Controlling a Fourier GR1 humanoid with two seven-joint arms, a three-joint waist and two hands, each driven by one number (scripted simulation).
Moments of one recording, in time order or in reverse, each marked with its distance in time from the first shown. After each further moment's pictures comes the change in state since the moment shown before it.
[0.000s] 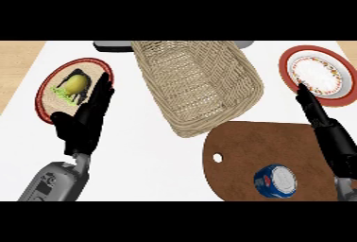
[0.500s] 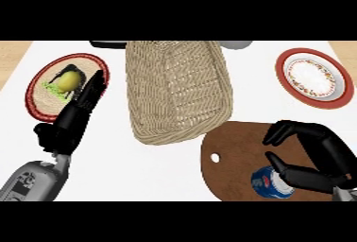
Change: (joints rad) left arm 0.004 0.127 0.011 -0.009 -0.017 -0.175 -0.103; right arm 0.002 0.022 0.035 -0.129 -0.162 0.264 -0.138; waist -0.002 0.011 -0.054
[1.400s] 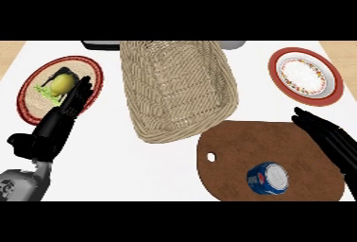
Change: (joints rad) left arm 0.073 0.061 0.063 0.002 0.030 -0.112 -0.075; right arm 0.115 -0.229 0.036 -0.509 0.685 -0.179 0.628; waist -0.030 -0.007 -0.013
